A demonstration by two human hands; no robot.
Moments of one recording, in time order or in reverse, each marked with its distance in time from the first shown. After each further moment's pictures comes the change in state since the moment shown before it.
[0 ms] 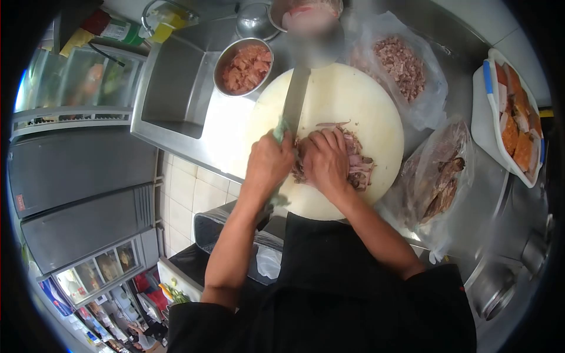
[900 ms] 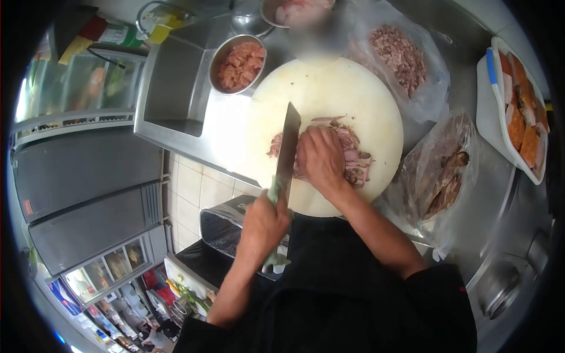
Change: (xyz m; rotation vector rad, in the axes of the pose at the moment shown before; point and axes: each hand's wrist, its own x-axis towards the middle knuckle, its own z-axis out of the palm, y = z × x) left_hand -0.104 -0.022 0.004 0.078 -0.094 -0.085; right_hand -0.002 0.000 0.009 0.050 0.079 0.073
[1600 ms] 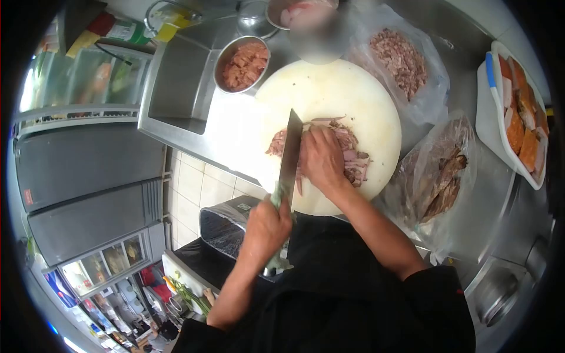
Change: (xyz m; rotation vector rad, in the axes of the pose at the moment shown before) left_hand -0.010 0.009 0.002 0.057 -0.037 -0.047; right_hand -0.002 0.003 -0.004 0.028 -0.063 0.001
